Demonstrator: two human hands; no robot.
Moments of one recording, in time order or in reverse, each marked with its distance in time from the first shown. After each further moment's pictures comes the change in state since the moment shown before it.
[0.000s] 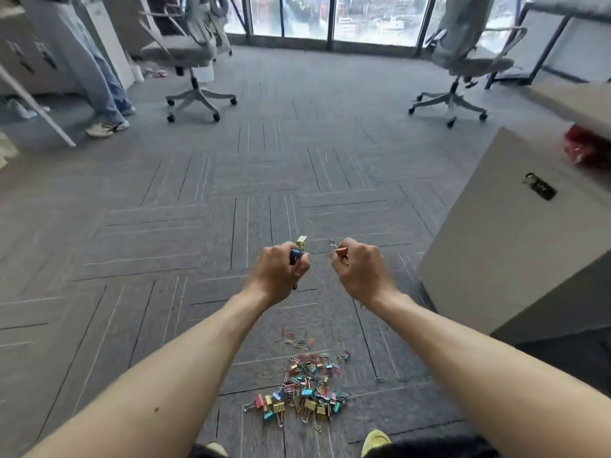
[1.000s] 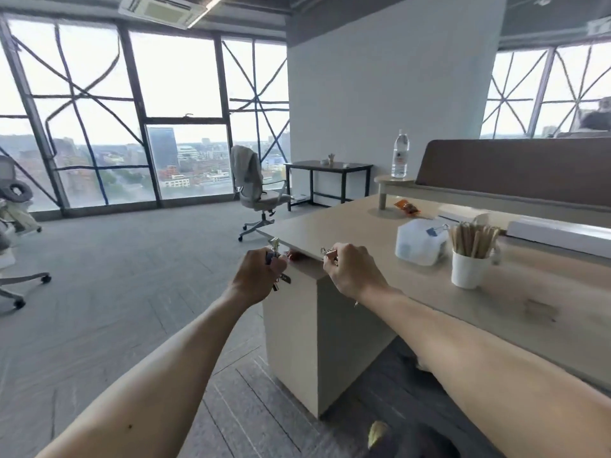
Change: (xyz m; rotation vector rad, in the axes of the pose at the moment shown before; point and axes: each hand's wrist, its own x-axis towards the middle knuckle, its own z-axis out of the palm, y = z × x) left_hand -0.068 0.431 -0.013 -0.313 -0.103 0.479; right_hand -0.227 0.027 -0.403 -0.213 0.541 0.273
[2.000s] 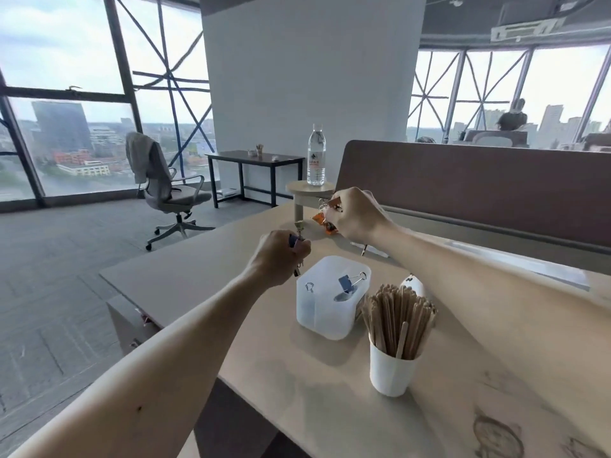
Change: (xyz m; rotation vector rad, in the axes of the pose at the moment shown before) left_hand 0.258 0.129 0.286 -0.113 -0.267 0.099; right_hand 0.250 0.238 -0.150 -0.062 0.104 0.036
